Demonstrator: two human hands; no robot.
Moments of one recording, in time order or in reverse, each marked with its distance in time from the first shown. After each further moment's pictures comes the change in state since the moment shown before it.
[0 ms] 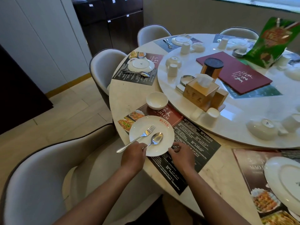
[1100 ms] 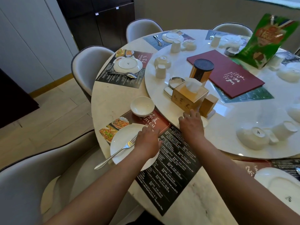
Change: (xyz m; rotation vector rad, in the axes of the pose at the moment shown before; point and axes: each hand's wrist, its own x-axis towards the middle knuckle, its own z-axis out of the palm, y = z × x) left_hand 0.114 0.099 0.039 0.321 -0.189 0.199; right_hand 0.147 -0.038 -0.097 -1.173 0.151 -0.503
